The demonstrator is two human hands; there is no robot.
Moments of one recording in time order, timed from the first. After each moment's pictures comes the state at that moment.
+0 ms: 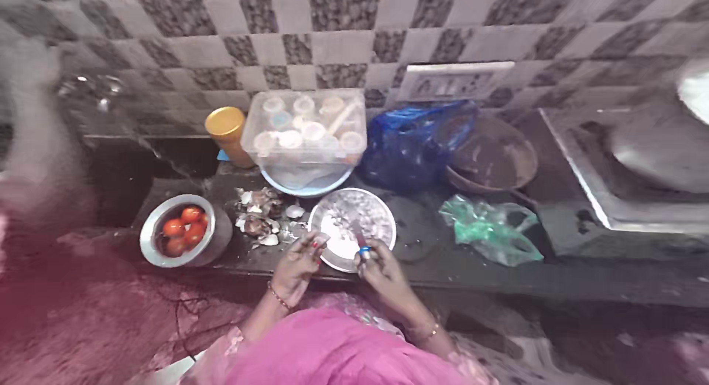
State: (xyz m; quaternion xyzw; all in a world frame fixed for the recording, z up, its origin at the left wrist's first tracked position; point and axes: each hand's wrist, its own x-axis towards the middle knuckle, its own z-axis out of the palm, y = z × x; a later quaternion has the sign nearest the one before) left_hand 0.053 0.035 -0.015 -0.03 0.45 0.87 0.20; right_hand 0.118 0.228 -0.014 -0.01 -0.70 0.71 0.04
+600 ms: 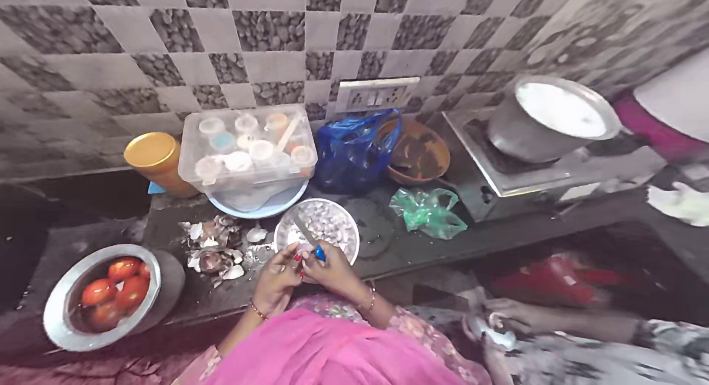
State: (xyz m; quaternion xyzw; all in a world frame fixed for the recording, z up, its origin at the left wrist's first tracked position) left_hand 0.029 0.049 -0.023 0.04 0.43 0.86 0.27; right_hand 0.072 0.198 -0.007 -0.08 -0.81 0.58 0.04
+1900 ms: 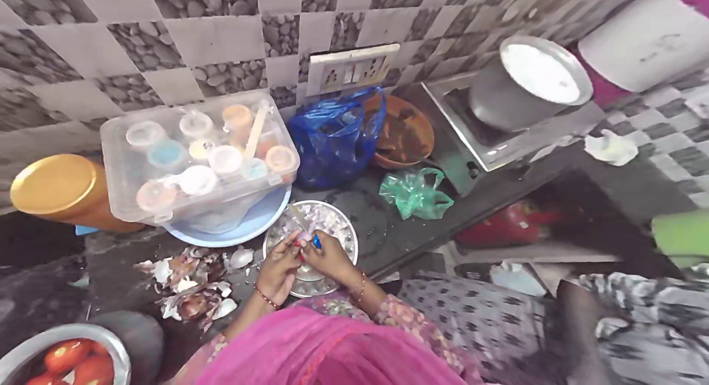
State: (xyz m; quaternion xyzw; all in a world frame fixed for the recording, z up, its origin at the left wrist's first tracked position) left_hand -0.046 0.080 -0.055 0.01 0.41 0.81 0.41; right_hand 0.022 0.215 -0.035 -0.23 -0.84 0.50 -0.01
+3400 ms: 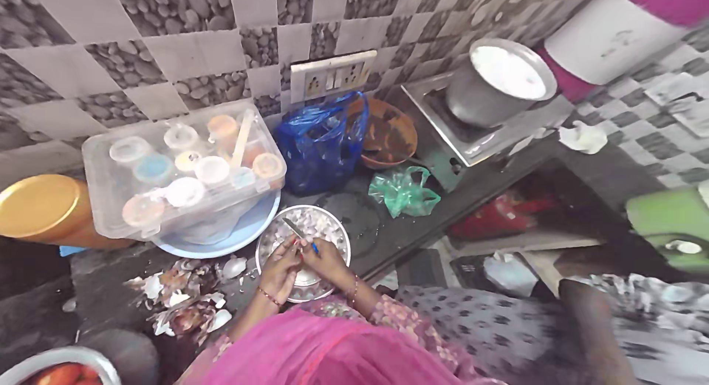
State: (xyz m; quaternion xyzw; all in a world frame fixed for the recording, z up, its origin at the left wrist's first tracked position) left_hand -0.044 0.098 -0.059 -0.05 0.43 0.79 0.43; right_hand 0.029 0.219 -0.049 -0.28 -0.83 0.48 -0.01
